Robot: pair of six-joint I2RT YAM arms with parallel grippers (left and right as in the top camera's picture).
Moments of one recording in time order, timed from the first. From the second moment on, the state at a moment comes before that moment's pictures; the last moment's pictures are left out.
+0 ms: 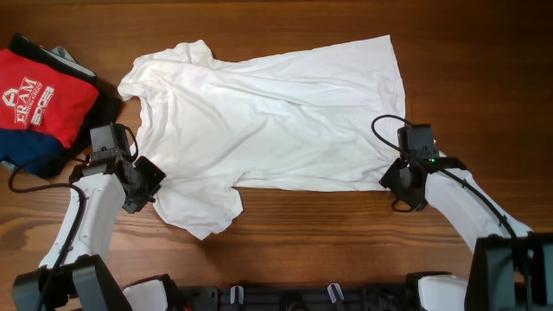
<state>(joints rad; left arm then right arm) 0.24 1.41 0.74 -0.71 0.04 -0.62 0.06 1.46 0.64 -0.58 0.16 0.72</state>
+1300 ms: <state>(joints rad) 0.24 1.35 0.79 -0.78 0.17 -0.53 0.06 1.34 0.75 -0.82 0.16 0.61</state>
